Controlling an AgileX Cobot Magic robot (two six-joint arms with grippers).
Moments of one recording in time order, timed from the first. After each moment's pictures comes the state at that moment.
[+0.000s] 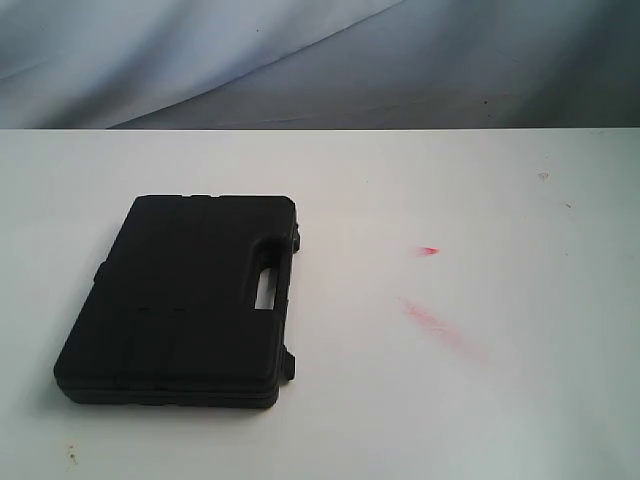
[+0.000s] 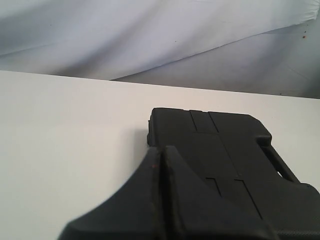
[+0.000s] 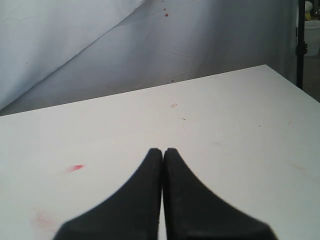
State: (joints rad) left arm -0.13 0.00 0.00 -0.06 0.26 -0.09; right arm 0.05 0.06 0.00 0.06 0.21 0.11
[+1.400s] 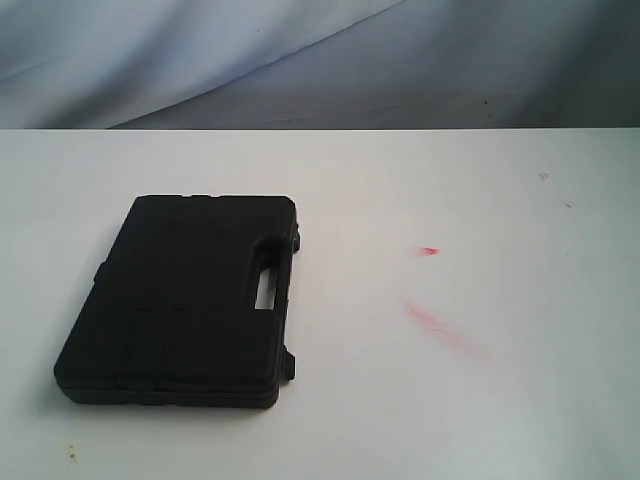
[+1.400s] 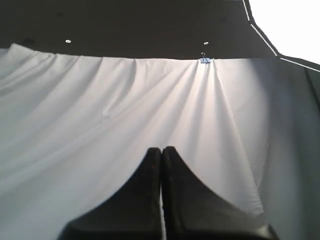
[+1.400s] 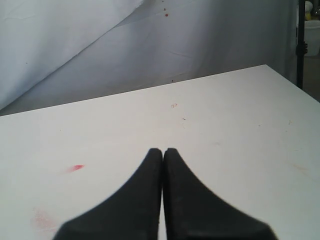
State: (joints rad) left arm -0.13 0.00 -0.23 0.56 -0.30 -0.54; right arm 0.05 0.06 0.00 0.06 0.21 0.11
